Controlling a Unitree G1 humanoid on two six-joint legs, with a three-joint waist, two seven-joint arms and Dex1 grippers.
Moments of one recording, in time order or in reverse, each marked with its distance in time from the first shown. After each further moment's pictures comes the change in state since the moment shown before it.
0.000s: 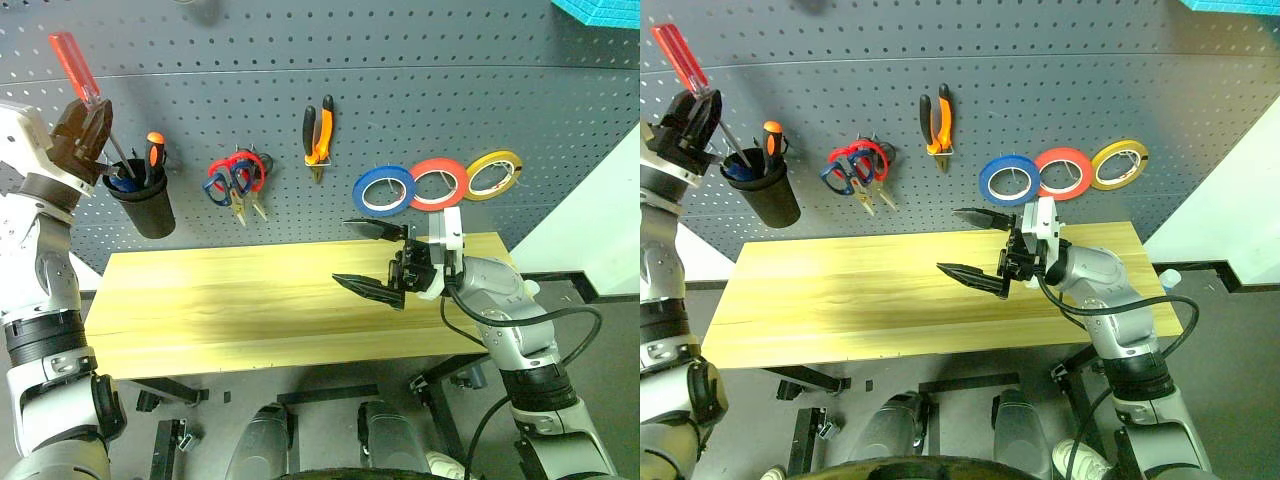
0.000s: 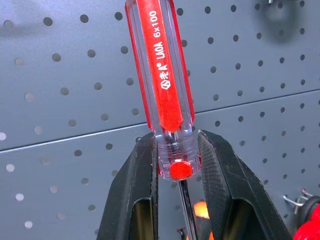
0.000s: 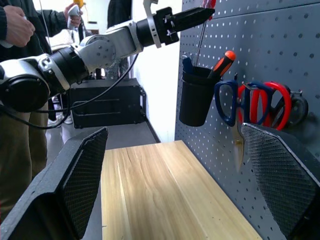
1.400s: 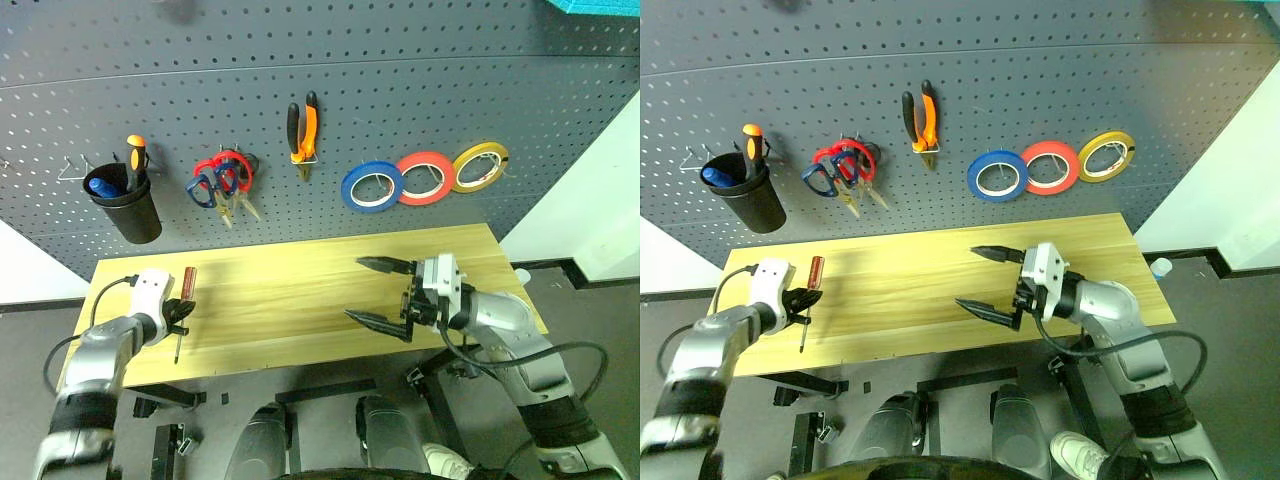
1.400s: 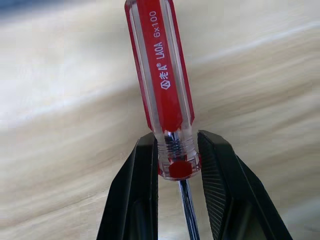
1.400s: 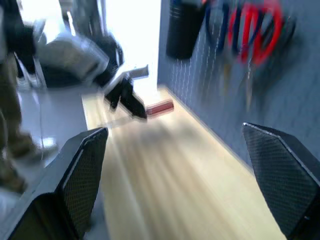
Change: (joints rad) left arm 0.522 -0.077 -0.225 -0.136 0.220 0.458 -0.027; right arm 0.132 -0.071 0.029 -0.026 -0.061 -0.114 -0.042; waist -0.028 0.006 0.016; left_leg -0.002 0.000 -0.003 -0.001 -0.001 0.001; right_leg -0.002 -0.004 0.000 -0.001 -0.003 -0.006
